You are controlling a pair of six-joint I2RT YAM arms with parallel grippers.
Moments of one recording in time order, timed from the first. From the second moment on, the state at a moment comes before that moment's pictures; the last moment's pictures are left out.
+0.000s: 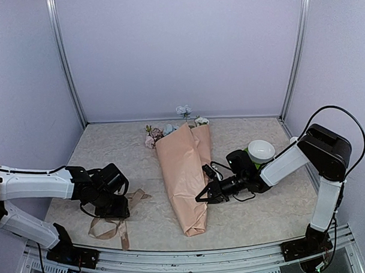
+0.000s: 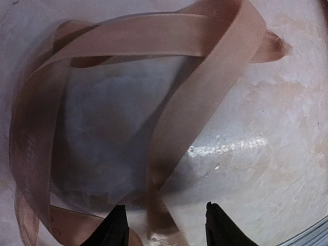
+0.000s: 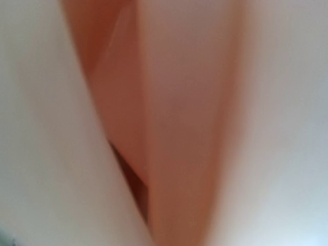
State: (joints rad) left arm -0.82 1.28 0.65 -0.68 -0.07 -0.79; right arm 0.74 1.87 0.74 0.48 -0.82 0.80
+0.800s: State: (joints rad) left arm -0.86 1.35 0.70 -0.63 -0.11 -0.81; right arm 0.74 1.87 0.74 0.47 -0.82 0.80
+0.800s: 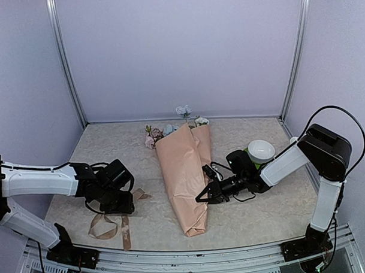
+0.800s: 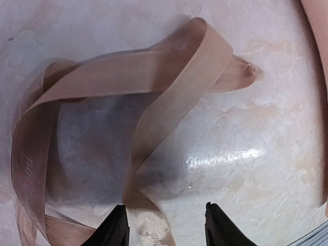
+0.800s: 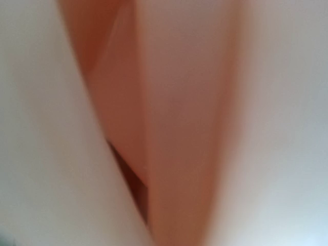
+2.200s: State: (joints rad) left arm -0.45 1.33 1.73 -0.88 -0.58 -0.29; right arm 0.74 1.87 0.95 0.29 -0.74 0.78
